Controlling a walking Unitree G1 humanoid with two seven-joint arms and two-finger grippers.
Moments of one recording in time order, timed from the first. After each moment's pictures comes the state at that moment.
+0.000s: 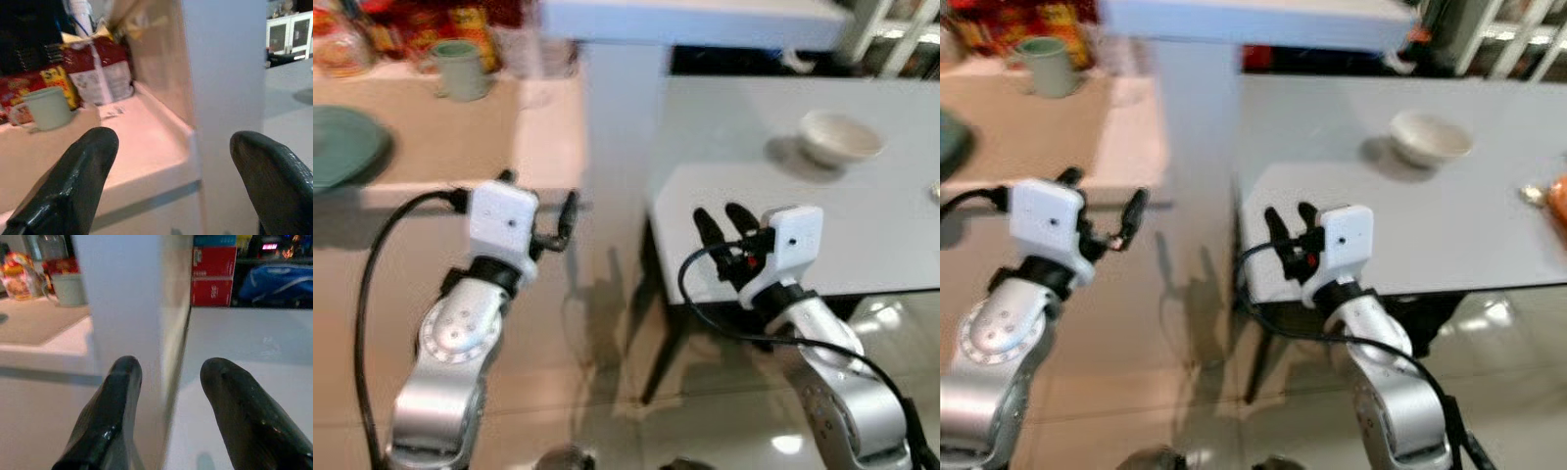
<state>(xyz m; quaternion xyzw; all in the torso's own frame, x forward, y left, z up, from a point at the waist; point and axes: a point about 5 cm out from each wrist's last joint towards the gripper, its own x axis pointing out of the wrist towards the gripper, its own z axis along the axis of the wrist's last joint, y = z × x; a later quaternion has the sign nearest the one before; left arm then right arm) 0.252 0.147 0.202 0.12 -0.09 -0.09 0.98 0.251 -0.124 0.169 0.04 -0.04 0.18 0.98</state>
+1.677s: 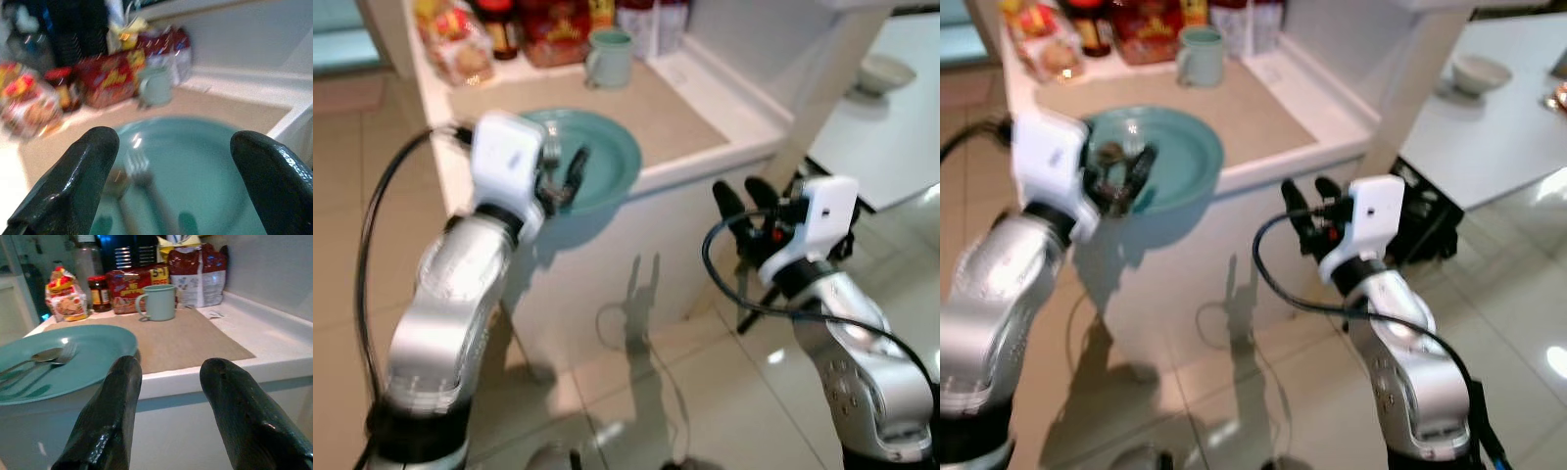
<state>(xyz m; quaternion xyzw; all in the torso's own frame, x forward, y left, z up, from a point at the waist) 0.277 0.145 0.227 0.10 -0.07 -0.13 0.98 0.260 -0.138 0.196 0.06 -0.06 0.17 0.98</state>
